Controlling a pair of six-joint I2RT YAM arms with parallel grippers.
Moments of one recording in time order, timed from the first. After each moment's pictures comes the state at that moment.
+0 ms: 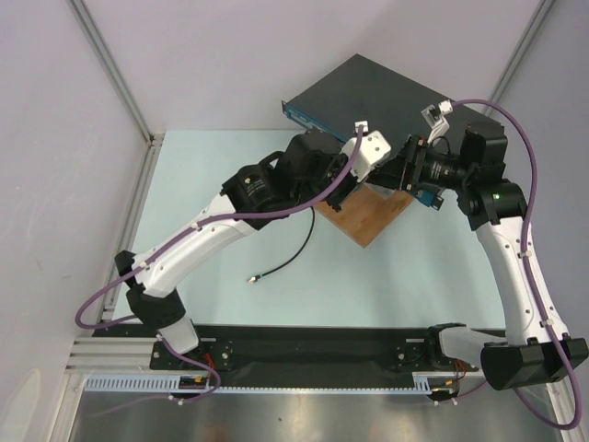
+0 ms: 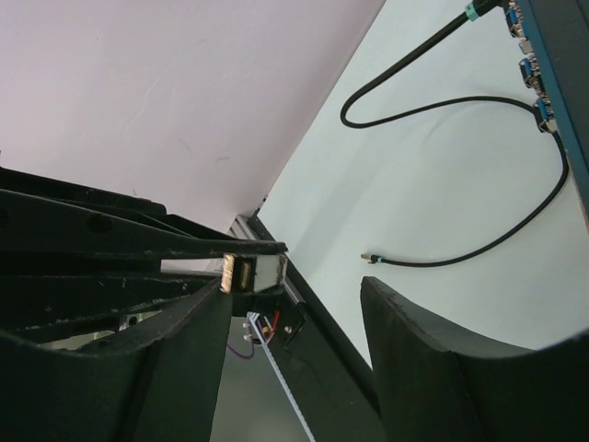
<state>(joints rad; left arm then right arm) -1.05 1.68 2.07 -0.81 -0.10 0.16 0.13 1.18 1.42 -0.55 -0.93 0.54</state>
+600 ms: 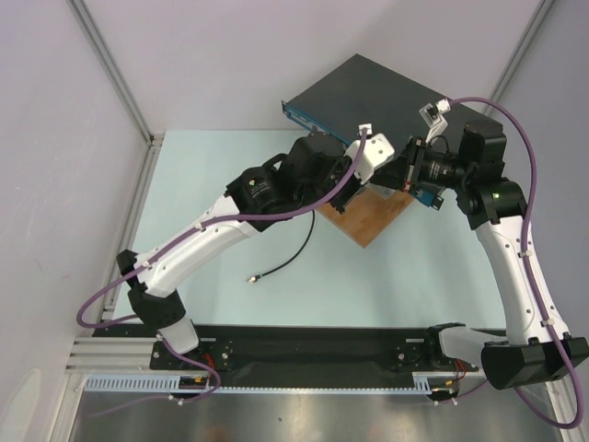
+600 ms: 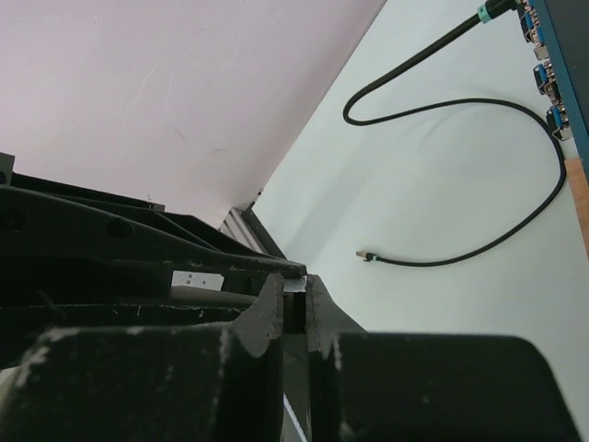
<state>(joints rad) -1.06 1.69 2.05 -0.77 -0.08 0.16 0.15 1.19 1.43 -0.55 -0.92 0.50</state>
